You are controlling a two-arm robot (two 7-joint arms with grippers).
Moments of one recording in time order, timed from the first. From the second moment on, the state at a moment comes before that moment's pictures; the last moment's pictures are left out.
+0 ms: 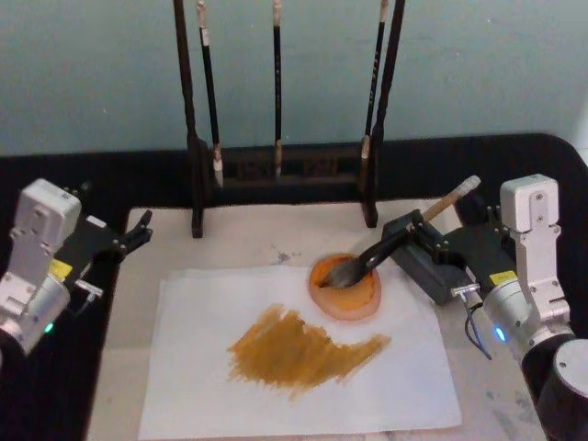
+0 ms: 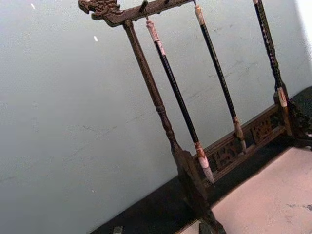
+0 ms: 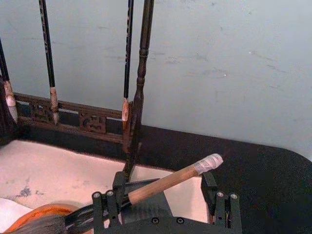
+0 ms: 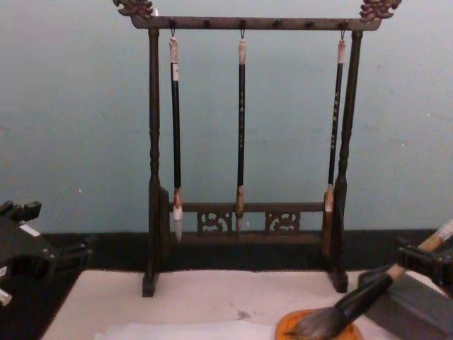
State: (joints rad) left arm -0.20 0.60 0.45 -1.41 -0.25 -0.12 0.03; right arm 0.15 0.52 -0.54 -1.54 0.43 -0.04 -0.27
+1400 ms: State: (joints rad) left arm -0.20 0.60 0.45 -1.41 -0.25 -0.12 0.03; right arm 0.15 0.52 -0.54 -1.54 0.42 -0.04 -0.27
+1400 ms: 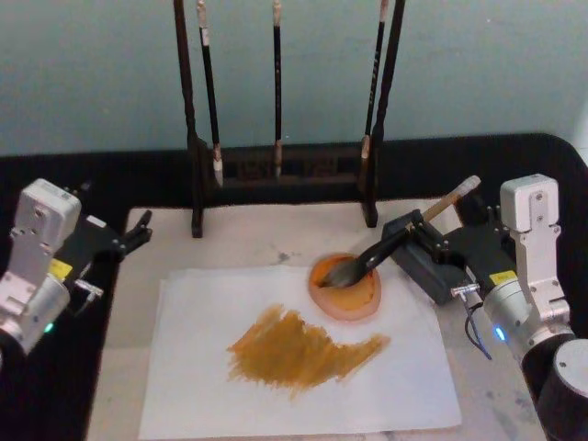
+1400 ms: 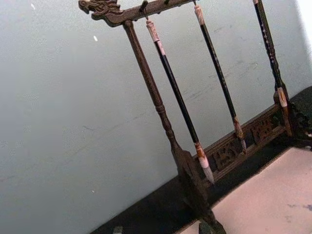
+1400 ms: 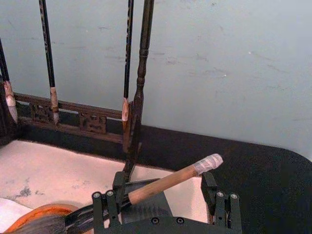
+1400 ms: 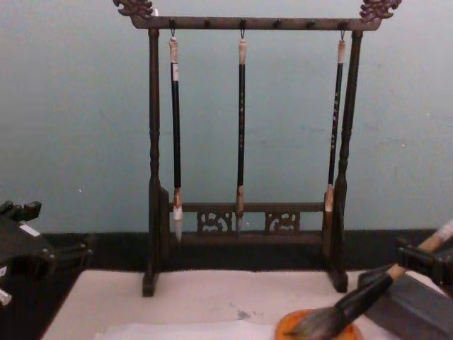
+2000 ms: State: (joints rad) left arm -0.20 0.60 0.45 -1.41 -0.25 -0.12 0.03; right arm 0.15 0.52 -0.54 -1.54 0.42 -0.04 -0.27
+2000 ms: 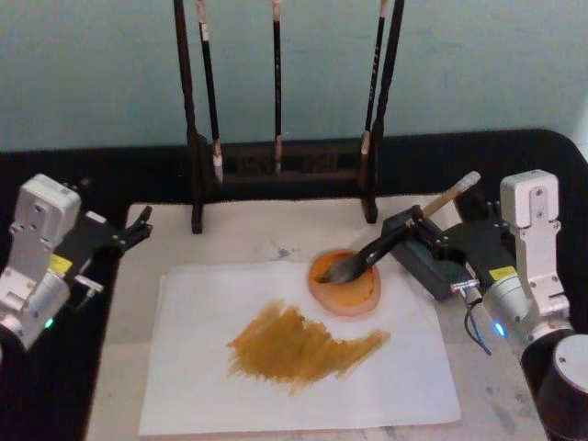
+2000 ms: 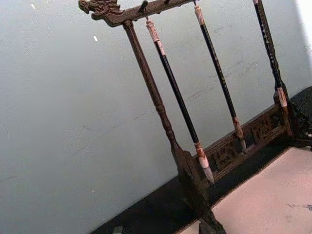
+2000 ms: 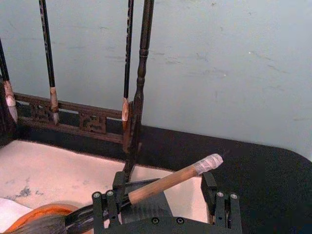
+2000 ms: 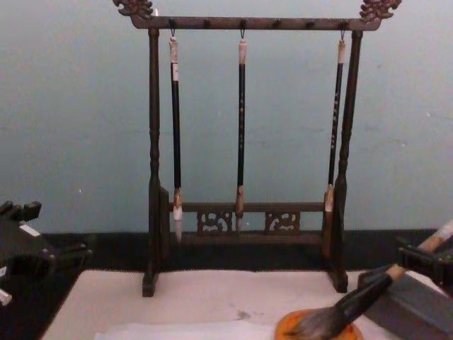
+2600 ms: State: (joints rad) left arm -0.20 0.60 0.45 -1.41 -0.25 -0.12 0.03; right arm 0.15 0.52 -0.54 -1.54 0.42 -0.04 -0.27
